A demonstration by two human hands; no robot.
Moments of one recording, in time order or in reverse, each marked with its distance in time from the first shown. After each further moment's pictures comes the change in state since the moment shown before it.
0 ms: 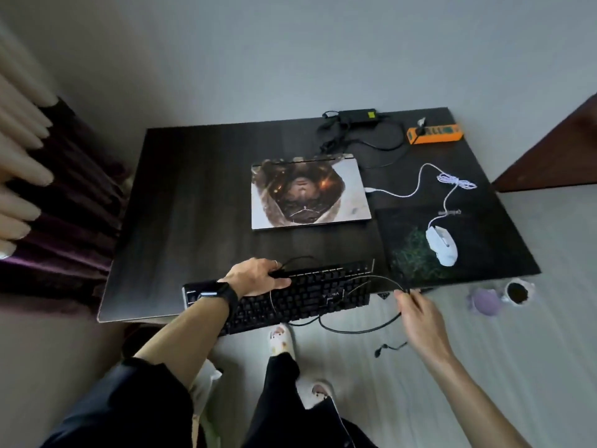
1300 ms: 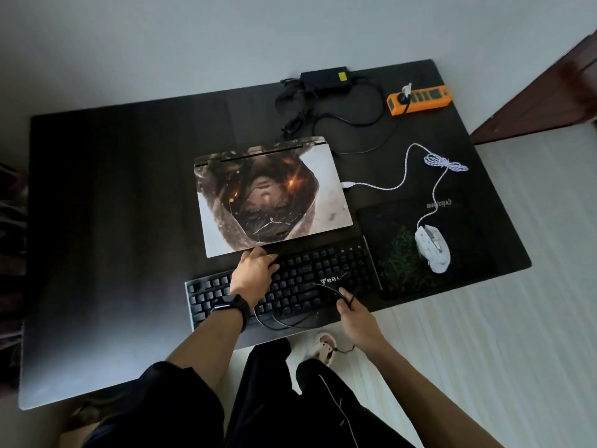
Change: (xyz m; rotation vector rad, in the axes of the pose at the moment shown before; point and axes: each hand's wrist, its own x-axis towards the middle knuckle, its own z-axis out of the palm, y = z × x) left_hand 0.184 0.022 0.030 -0.105 0.241 0.117; right_hand 0.140 0.012 0.097 -0.019 -0.303 0.445
